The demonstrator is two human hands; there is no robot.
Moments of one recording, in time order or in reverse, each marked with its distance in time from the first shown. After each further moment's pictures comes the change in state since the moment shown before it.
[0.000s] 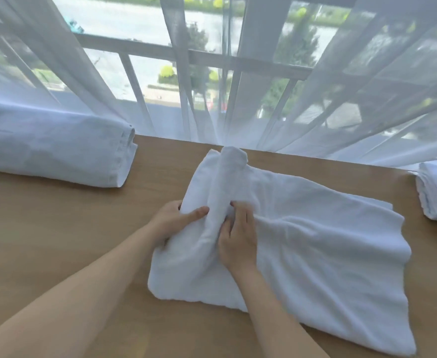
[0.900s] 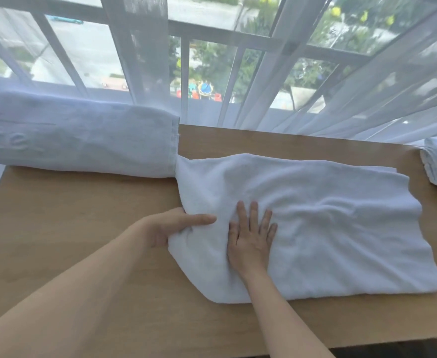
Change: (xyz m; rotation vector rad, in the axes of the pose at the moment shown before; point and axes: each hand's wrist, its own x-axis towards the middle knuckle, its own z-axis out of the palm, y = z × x) left_hand -0.022 -0.076 -0.136 -0.251 -0.709 -0.060; right_hand -0.081 -0.035 0.118 -0.628 -0.150 0.177
